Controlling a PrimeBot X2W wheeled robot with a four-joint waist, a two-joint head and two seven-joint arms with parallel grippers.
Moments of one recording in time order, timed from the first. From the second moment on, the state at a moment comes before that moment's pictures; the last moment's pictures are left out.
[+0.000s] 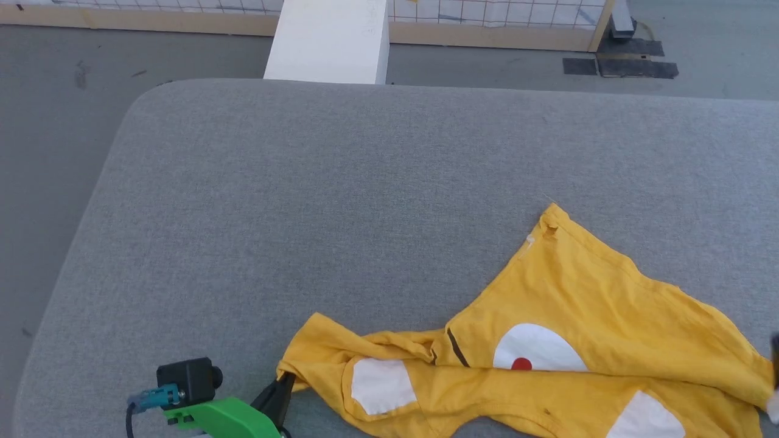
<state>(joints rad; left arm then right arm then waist) 0.19 0.27 -0.28 -0.24 -0.73 0.18 0.31 -0.02 -0.07 -0.61 0.08 0.17 0.13 0.51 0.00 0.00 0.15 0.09</state>
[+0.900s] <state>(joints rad) 0.11 0.23 -0.33 -0.17 -0.73 0.14 0.28 -0.58 -0.43 0.31 0.53 0.38 0.13 0.47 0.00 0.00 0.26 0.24</state>
